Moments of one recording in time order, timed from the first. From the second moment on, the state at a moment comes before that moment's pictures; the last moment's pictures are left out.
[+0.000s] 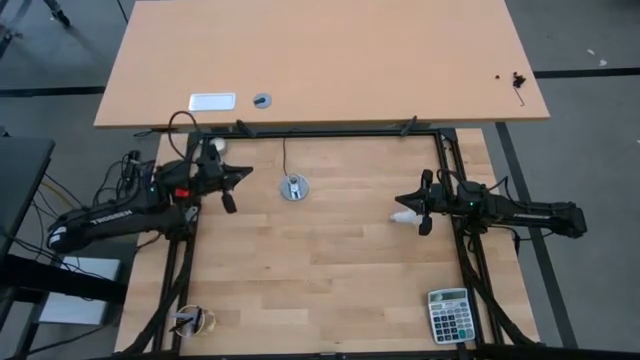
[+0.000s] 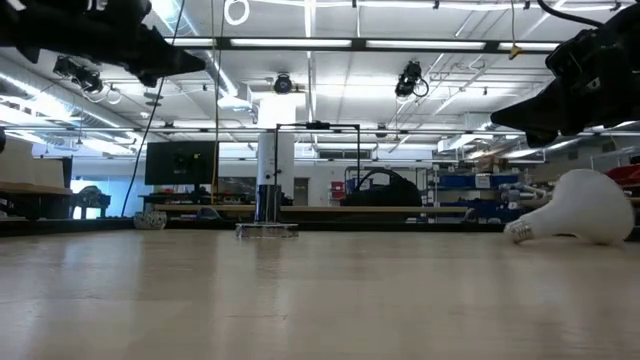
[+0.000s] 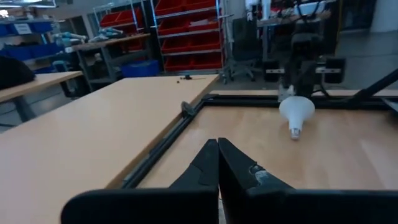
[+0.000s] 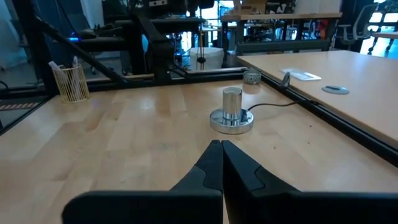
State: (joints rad) left arm 0.34 0.43 0.36 0.04 -0.03 0.12; right arm -0.15 0.11 0.01 0.02 0.03 0.04
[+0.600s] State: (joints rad) left arm 0.34 0.09 0.14 -0.03 0.02 0.03; right arm -0.19 0.11 0.01 0.02 0.00 0.04
